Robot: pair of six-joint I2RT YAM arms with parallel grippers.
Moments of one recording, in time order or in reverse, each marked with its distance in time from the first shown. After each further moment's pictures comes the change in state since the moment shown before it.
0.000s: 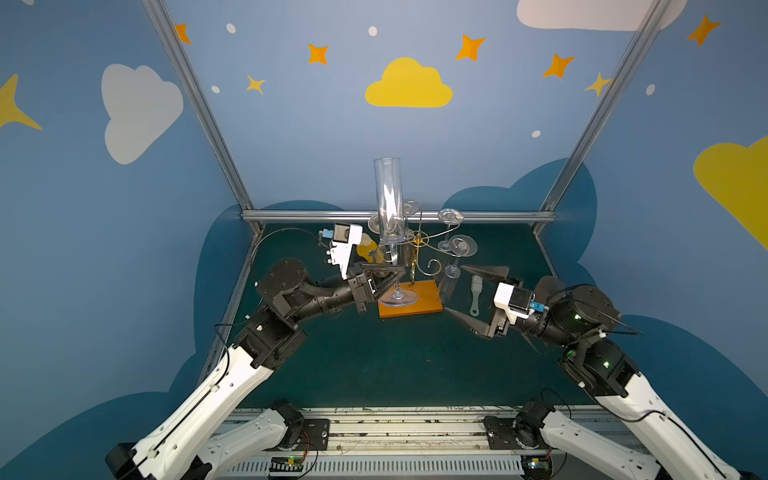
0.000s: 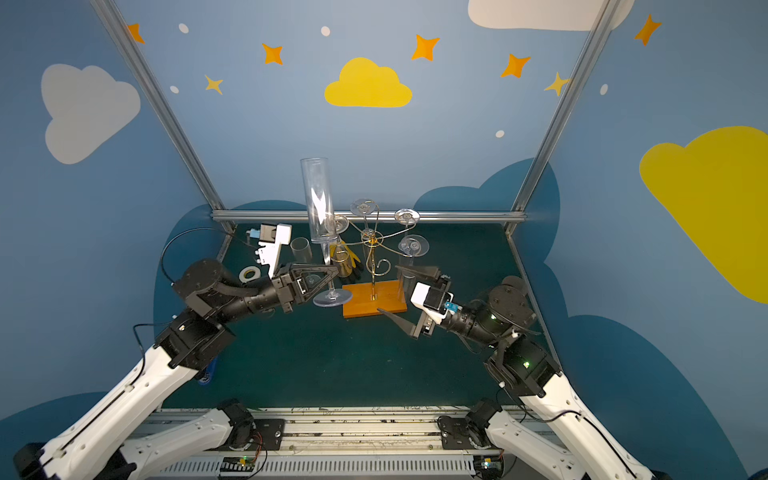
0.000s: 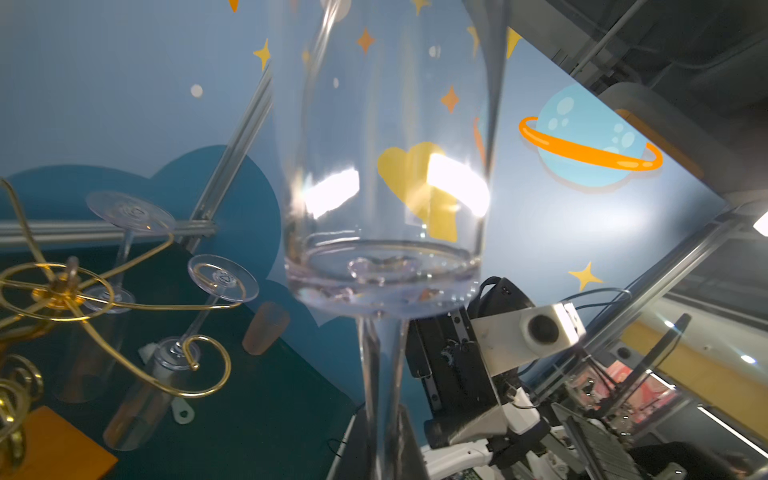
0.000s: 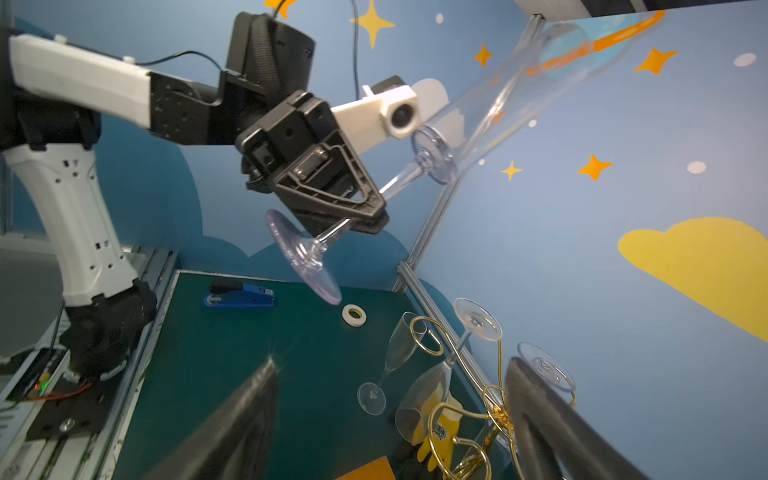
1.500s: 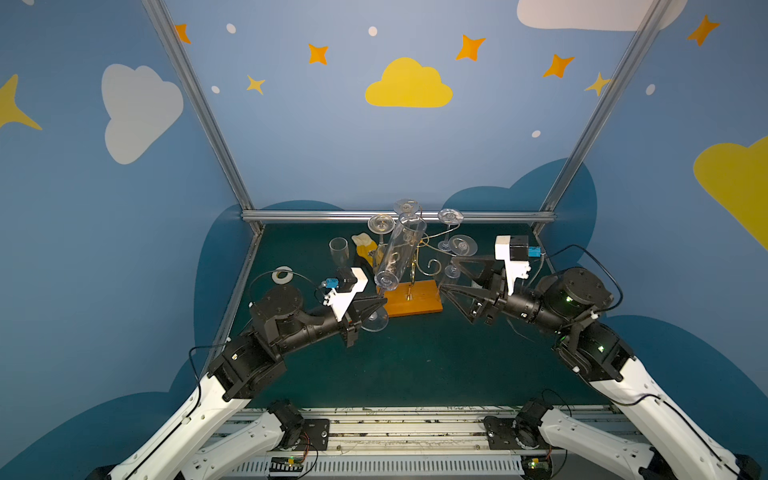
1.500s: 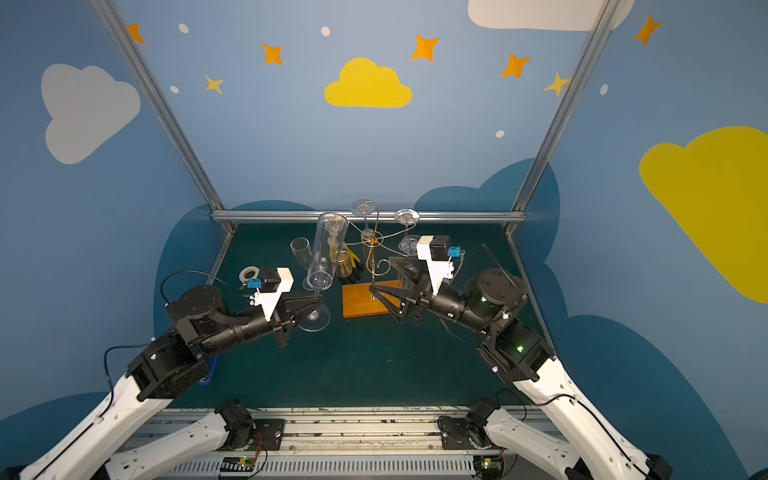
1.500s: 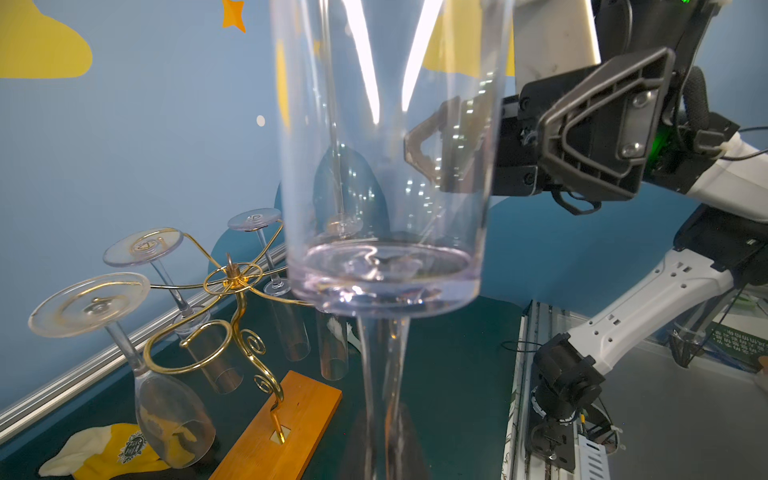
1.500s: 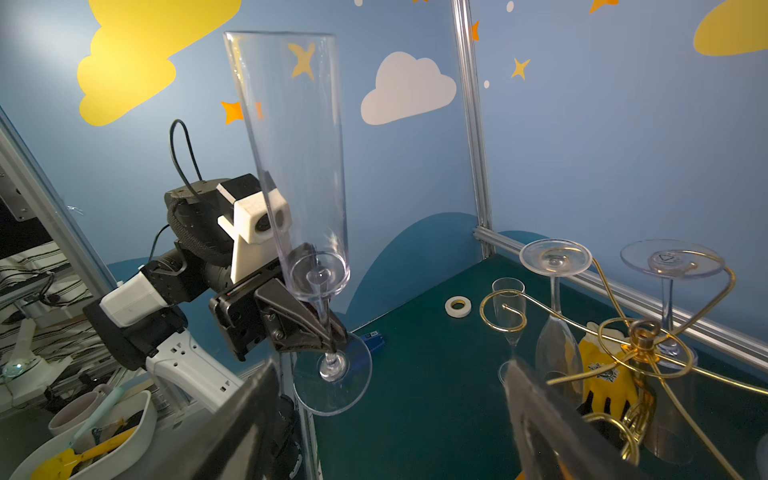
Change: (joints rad) left arm -0.107 -0.136 -0.077 -0.322 -0.216 0.702; right arm 0.014 0.124 0.122 -0.045 -0.002 0.605
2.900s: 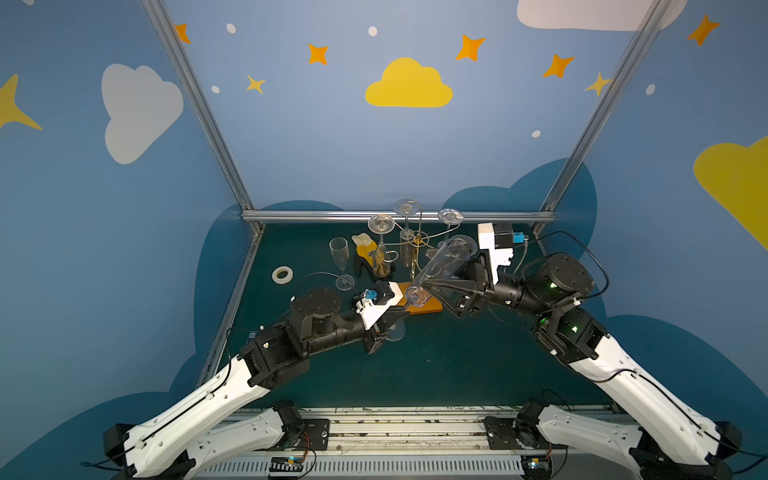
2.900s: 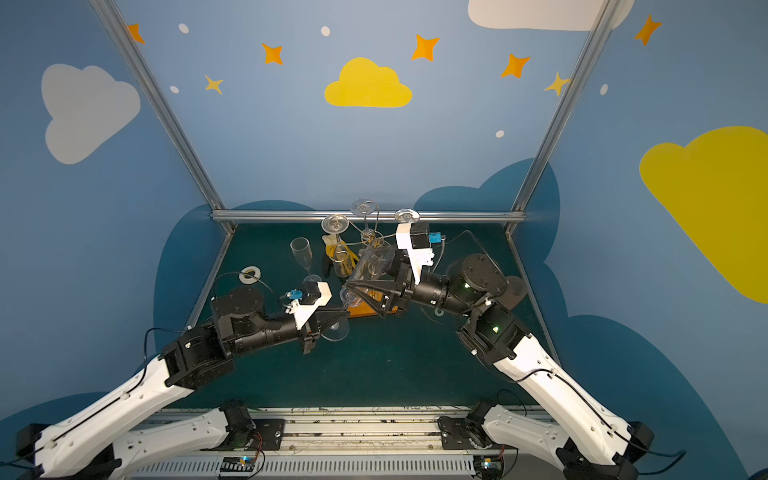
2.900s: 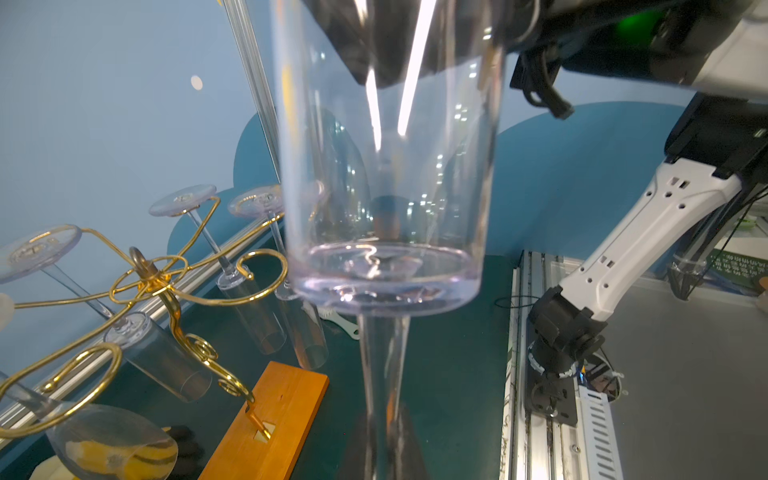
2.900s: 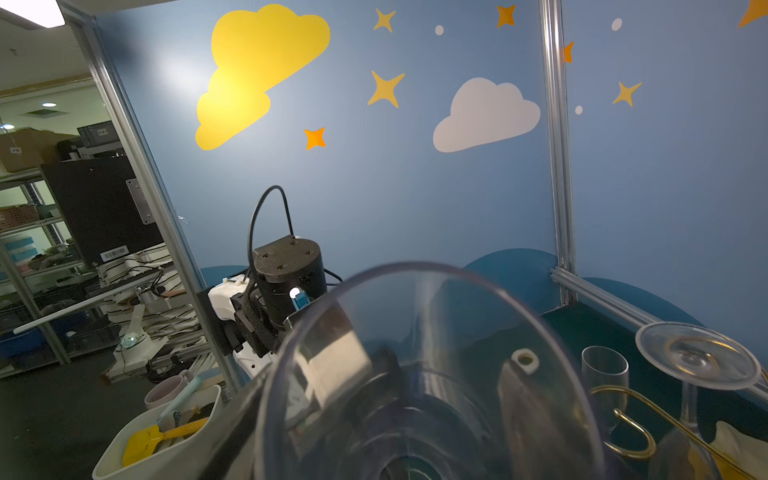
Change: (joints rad) left arm -0.163 0.107 -0.007 0.055 -0.096 0.066; right arm 0.069 0.144 0.074 0.228 -0.122 0.076
